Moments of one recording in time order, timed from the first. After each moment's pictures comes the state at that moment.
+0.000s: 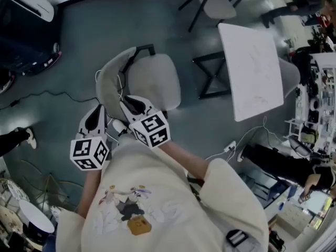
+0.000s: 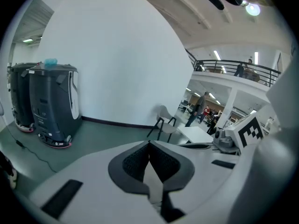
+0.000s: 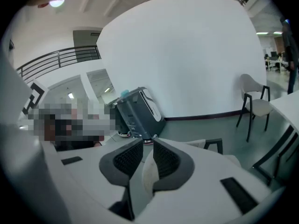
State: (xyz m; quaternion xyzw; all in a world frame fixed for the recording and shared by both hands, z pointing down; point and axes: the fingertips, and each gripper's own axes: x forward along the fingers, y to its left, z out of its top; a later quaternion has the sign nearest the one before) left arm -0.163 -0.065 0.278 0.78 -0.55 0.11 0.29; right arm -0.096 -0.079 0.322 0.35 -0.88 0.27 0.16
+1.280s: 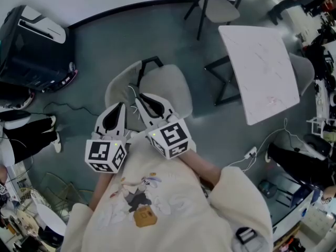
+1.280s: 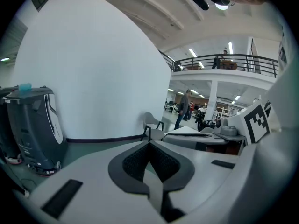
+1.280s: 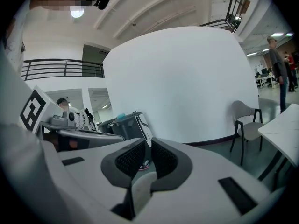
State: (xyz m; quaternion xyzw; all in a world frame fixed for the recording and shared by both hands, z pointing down) left arm -0.071 -0.096 0.200 0.84 -0.50 0.13 0.18; right arm -0.024 -0.112 0.210 0.41 -0.89 0.18 0.04
